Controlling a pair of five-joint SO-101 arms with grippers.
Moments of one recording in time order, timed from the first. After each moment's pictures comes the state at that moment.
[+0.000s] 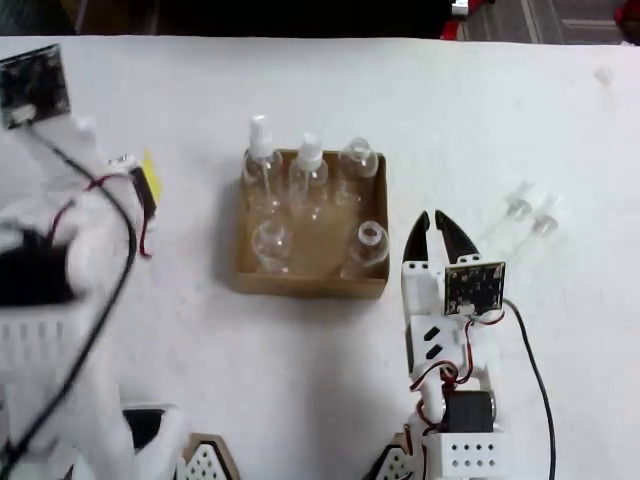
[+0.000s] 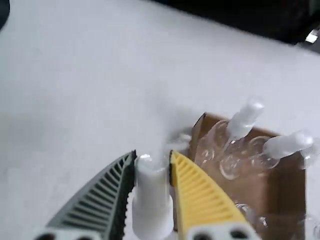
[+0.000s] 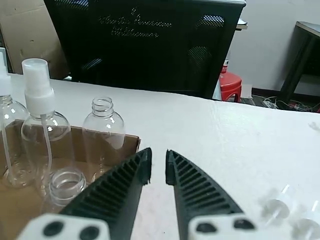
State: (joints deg) left arm -9.4 -38.5 10.6 78.4 14.7; right arm -4.0 -102.5 96.4 22.2 8.3
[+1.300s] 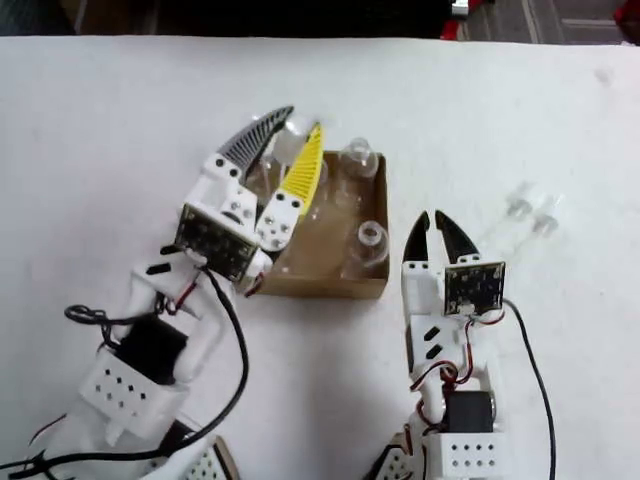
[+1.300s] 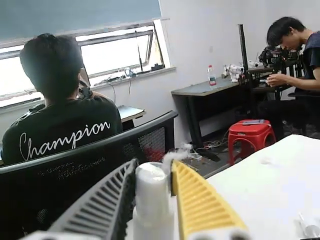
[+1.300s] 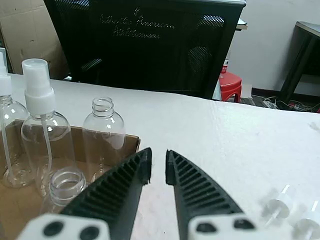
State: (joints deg) left arm 24.6 -59.0 51.9 9.8 -11.7; right arm -4.0 -102.5 96.4 22.2 8.3
